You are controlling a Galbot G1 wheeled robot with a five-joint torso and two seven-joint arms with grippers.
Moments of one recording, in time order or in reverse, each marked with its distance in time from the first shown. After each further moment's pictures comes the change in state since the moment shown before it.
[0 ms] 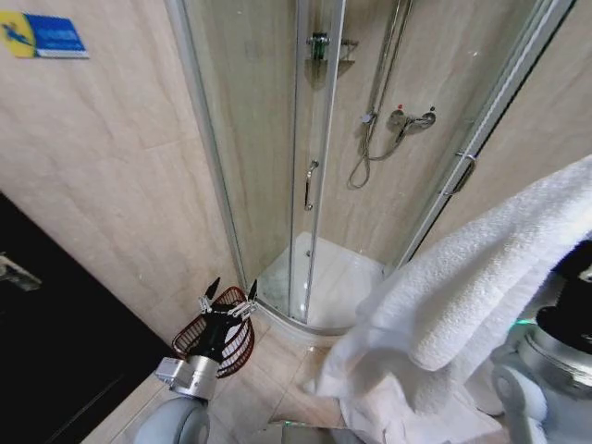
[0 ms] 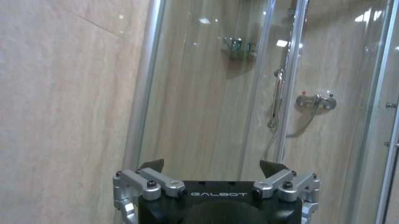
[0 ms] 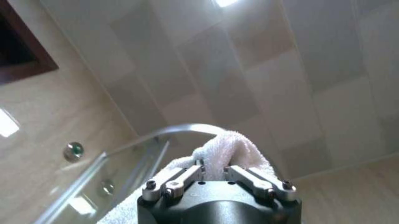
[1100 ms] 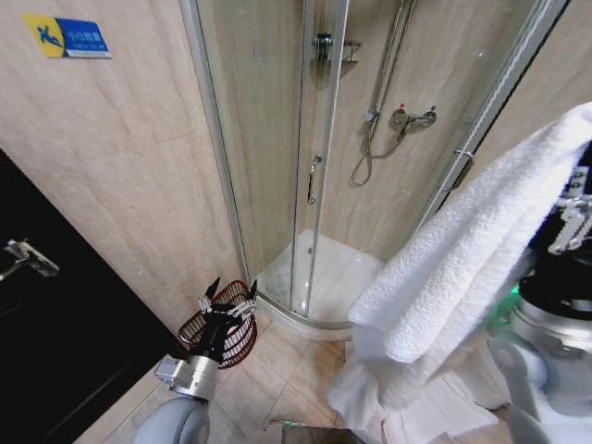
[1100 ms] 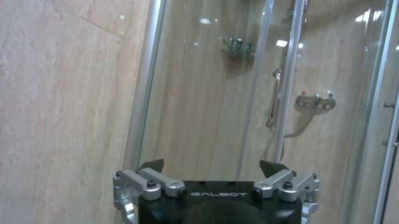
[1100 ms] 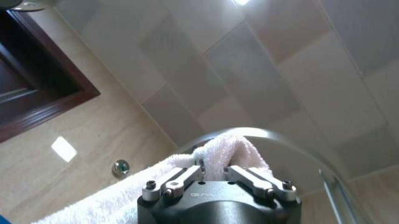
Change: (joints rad) left arm 0.000 0.000 0.000 0.000 0.000 0.000 0.000; right arm 0.163 -0.200 -0.059 -0.061 0.167 -0.084 -0.086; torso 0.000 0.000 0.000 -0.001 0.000
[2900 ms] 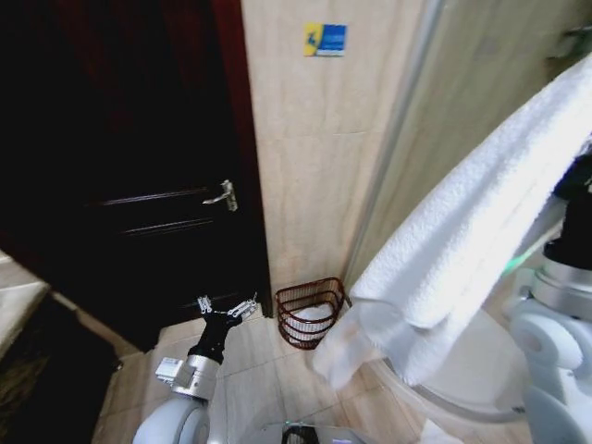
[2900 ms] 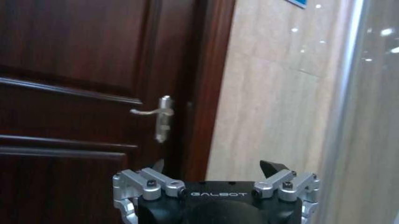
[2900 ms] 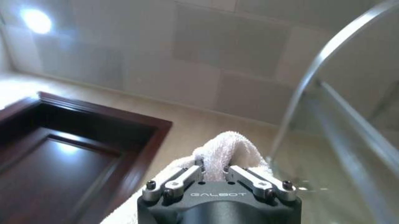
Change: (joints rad) left arm 0.000 0.000 0.000 0.000 0.000 0.000 0.000; right arm 0.208 -0.158 -0.020 0.007 0.096 -0.261 0.174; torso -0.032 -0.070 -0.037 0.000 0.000
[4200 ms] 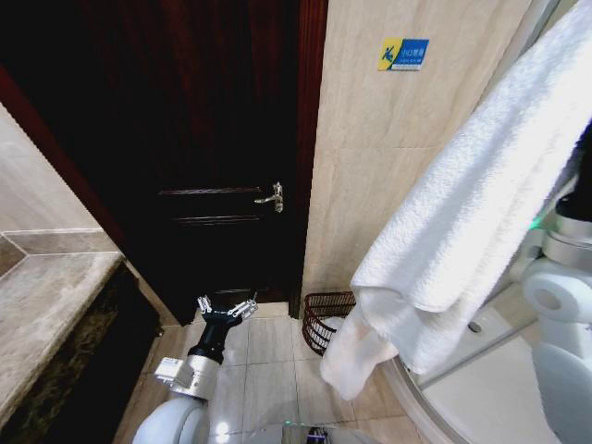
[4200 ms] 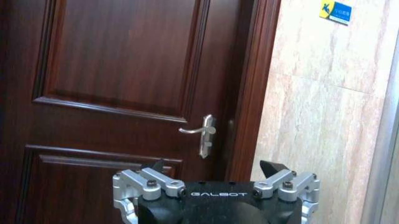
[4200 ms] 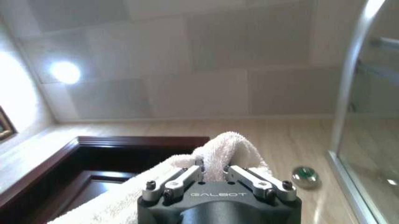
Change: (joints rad) left arm 0.000 0.000 0.000 0.000 0.000 0.000 0.000; right arm 0.216 -0.050 -0.105 -0.143 0.126 0.012 -0.088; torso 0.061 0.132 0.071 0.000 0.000
